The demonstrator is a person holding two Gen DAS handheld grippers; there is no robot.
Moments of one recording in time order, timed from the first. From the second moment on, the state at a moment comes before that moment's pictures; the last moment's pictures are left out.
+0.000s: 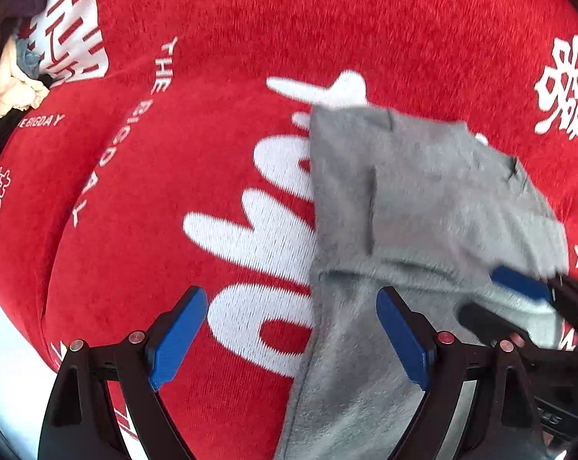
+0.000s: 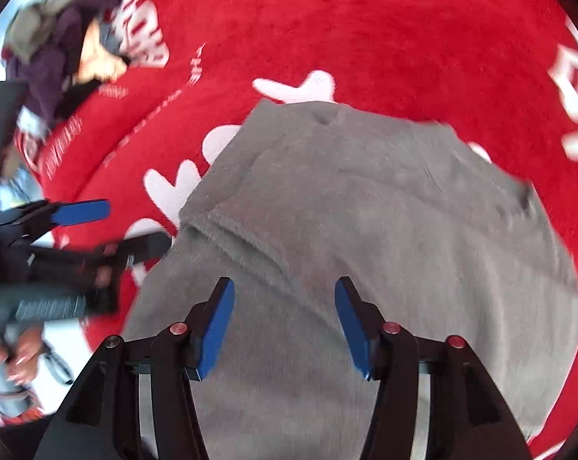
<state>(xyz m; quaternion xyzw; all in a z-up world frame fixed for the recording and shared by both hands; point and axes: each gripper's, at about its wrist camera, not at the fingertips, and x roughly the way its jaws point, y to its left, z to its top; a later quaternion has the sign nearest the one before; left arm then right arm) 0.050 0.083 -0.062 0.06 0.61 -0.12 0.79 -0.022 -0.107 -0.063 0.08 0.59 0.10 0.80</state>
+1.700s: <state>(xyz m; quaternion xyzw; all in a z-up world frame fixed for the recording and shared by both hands) 0.031 -0.031 -0.085 0.18 0.63 -0.17 0.73 -0.216 -0.355 -0.069 0.41 0.55 -0.22 0.69</state>
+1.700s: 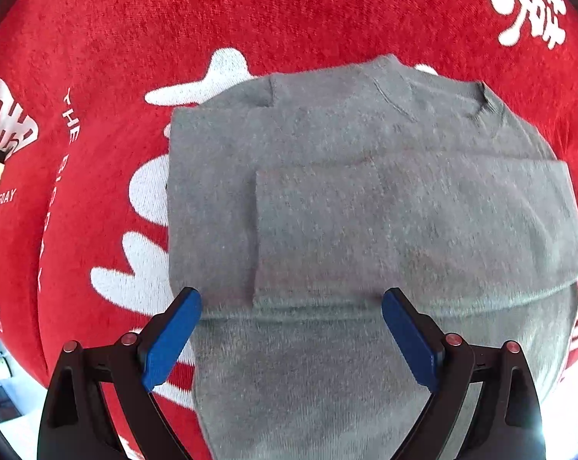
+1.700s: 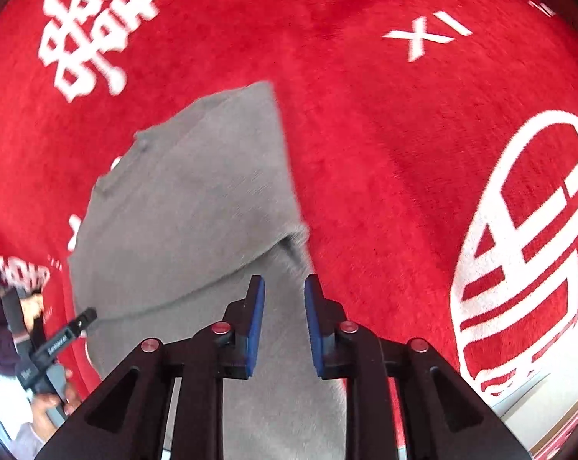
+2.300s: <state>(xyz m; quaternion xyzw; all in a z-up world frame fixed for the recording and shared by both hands) -0.045 -0.088 -0.060 0.21 0.66 -0.20 0.70 -0.212 -0.315 -0.061 0.36 0.61 -0.12 0.70</state>
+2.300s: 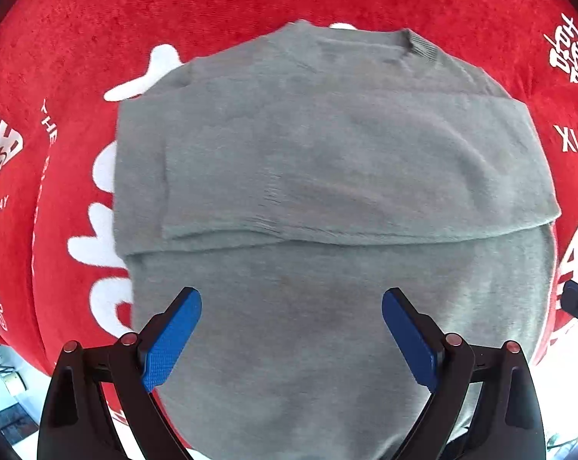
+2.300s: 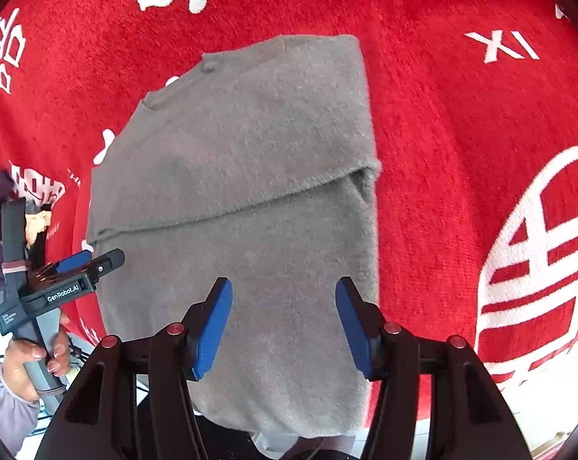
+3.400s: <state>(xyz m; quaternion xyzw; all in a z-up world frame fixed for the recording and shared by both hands) -0.048 -0.072 -0.044 0.11 0.66 -0.11 0.74 -0.173 -0.470 -0.148 0.61 0.45 -0.03 0.65</state>
